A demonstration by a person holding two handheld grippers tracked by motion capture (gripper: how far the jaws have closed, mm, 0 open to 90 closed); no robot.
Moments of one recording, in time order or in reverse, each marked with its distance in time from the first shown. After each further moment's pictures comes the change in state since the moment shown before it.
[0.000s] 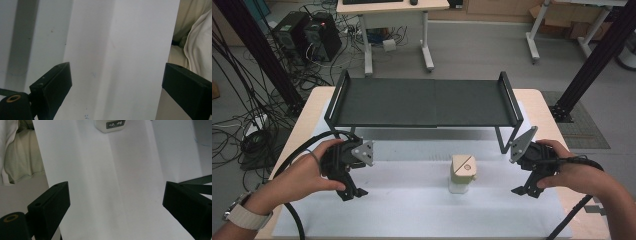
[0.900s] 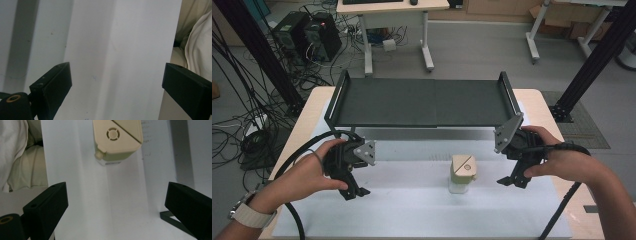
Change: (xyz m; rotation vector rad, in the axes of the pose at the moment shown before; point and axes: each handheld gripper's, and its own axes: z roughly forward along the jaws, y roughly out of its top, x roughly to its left) left arm 0.003 0.000 0.006 -0.007 -0.001 0.008; right arm 0.001 0.051 -0.022 -0.047 -0.013 -0.107
